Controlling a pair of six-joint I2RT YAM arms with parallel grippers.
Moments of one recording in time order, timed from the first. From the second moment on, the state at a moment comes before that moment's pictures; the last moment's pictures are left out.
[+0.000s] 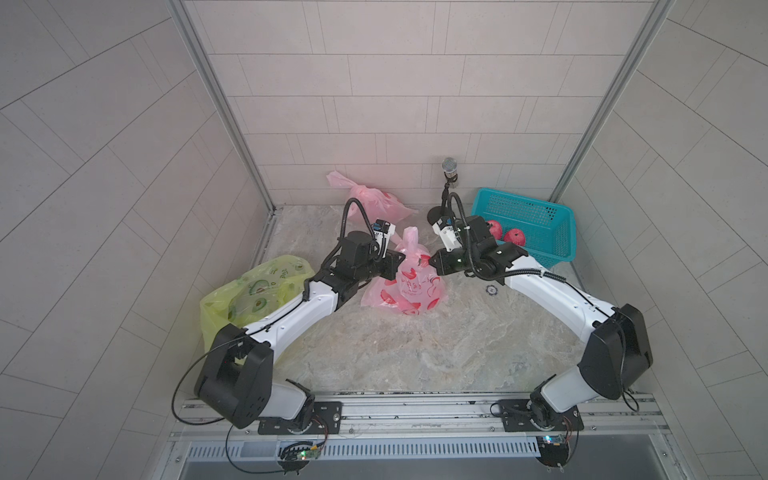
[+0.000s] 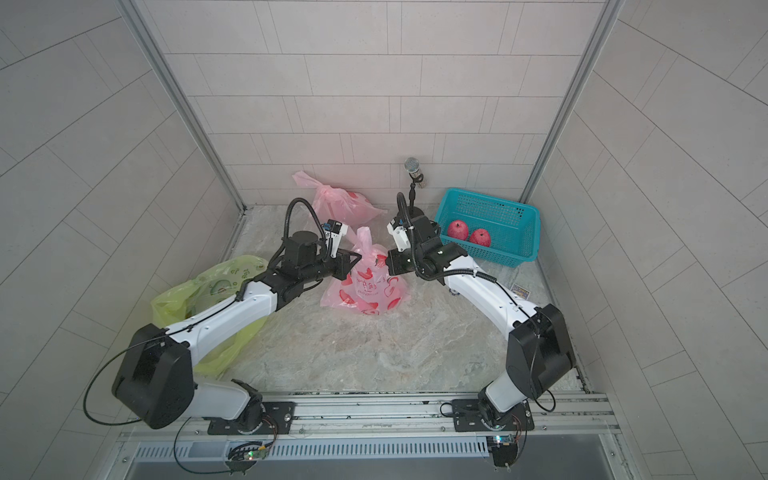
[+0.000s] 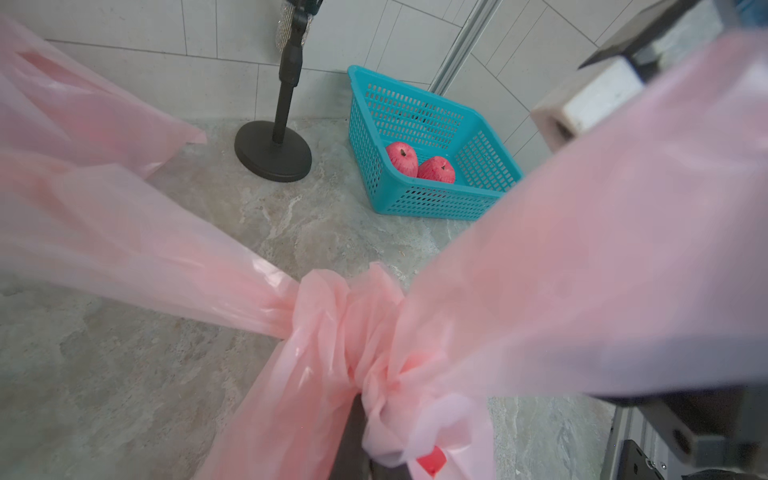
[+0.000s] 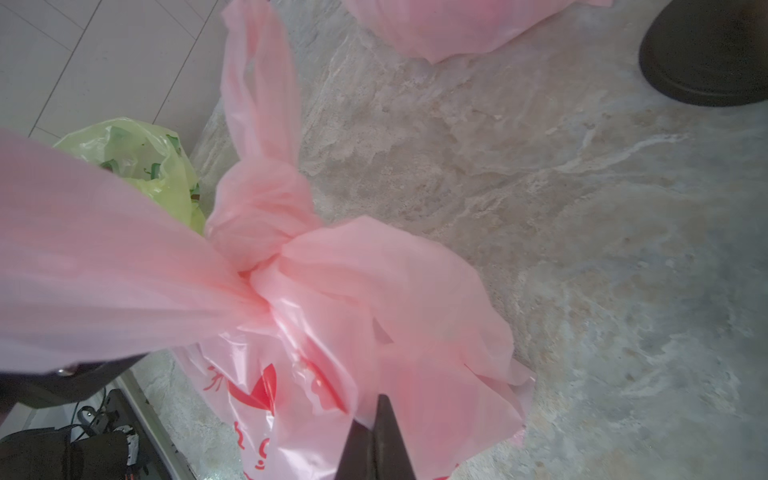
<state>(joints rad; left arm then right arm) -0.48 1.39 0.91 0.02 0.33 -0.30 0.47 1.52 1.25 -0.51 -0.27 0.30</state>
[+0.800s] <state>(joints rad) -0.49 1.31 0.71 0.17 0.26 -0.37 0.43 1.34 1.17 -0.52 -0.26 0.30</state>
